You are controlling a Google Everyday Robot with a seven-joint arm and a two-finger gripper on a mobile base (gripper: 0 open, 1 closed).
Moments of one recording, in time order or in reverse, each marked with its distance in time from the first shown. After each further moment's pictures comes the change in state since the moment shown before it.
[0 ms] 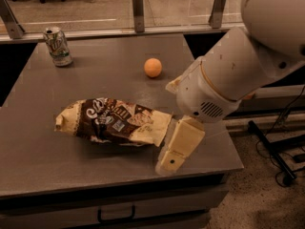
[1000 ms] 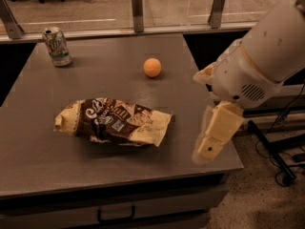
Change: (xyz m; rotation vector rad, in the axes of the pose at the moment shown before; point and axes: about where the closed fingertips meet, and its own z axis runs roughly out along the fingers) arm 0.042 -0.019 -0.047 0.011 0.064 0.016
